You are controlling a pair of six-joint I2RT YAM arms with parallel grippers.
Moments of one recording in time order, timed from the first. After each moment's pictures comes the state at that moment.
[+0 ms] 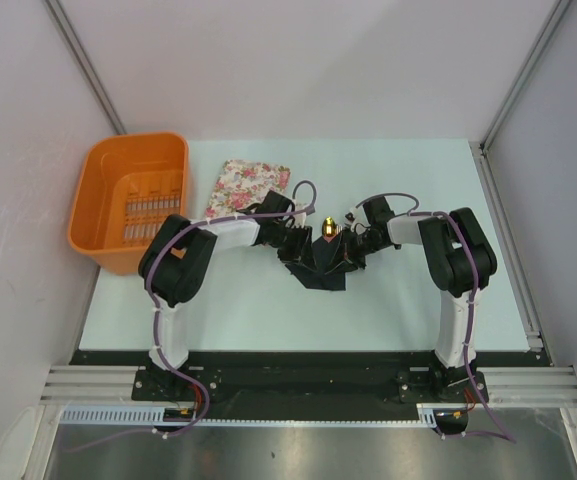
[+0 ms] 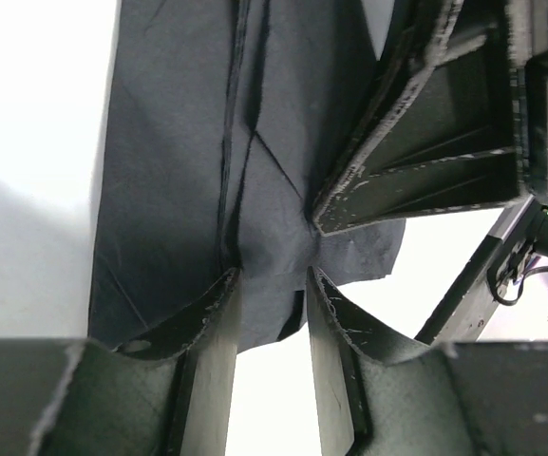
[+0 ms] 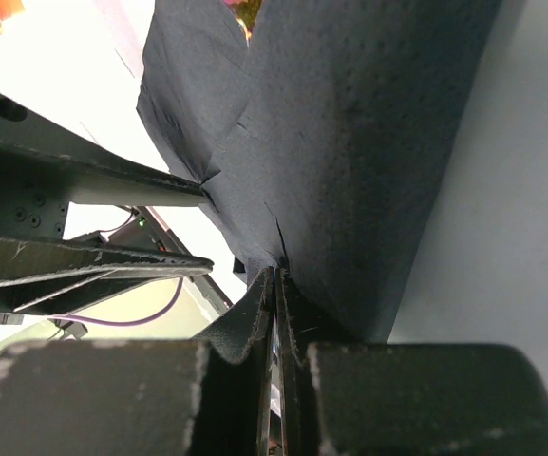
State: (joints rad) left arm -0.55 2.02 1.25 -0.27 0.63 -0.34; right arm 0.33 2.04 1.12 -0.28 -0.84 0.58
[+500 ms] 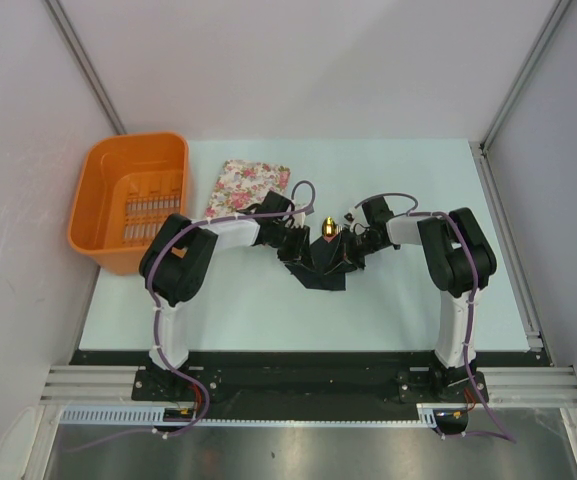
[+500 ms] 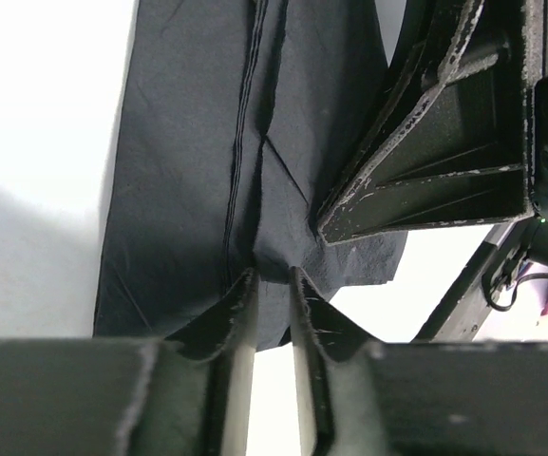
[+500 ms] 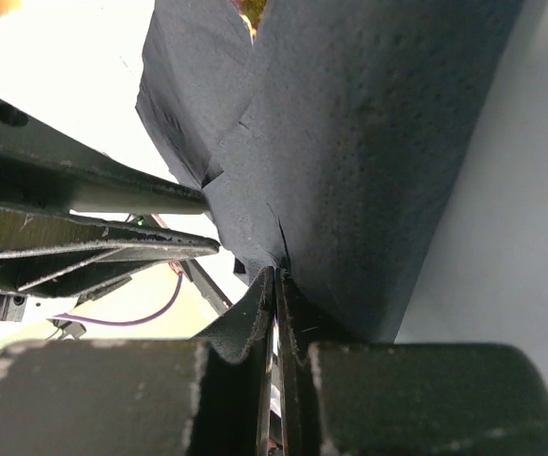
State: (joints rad) left arm -0.55 2.03 1.25 -0.26 0.63 -0.37; right arm 0.33 2.04 1.12 -0.28 -0.84 0.58
